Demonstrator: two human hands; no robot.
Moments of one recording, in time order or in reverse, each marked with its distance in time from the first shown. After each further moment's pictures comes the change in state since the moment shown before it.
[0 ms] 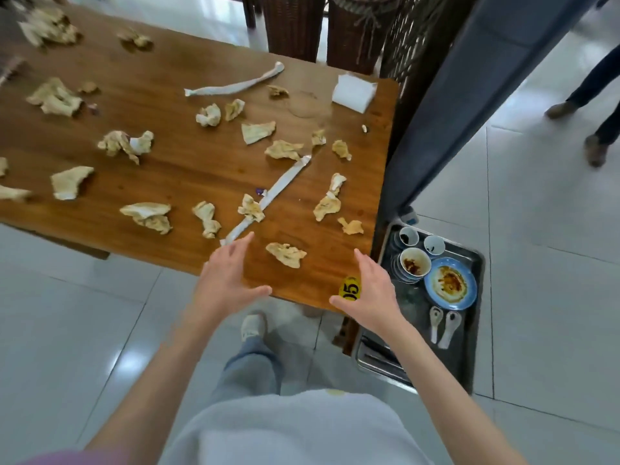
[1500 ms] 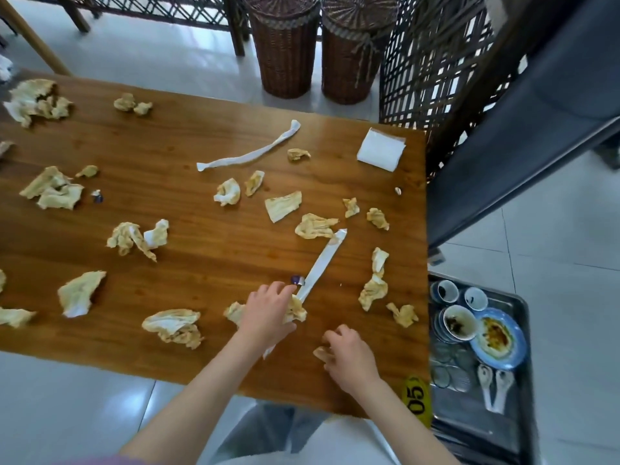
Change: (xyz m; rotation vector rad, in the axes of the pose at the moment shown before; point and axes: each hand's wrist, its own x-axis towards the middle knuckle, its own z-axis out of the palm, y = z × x) left_hand 0.183 -0.035 -0.012 0.336 -0.165 0.266; right_hand 0.118 -0.111 0.079 -0.204 -0.090 -0.036
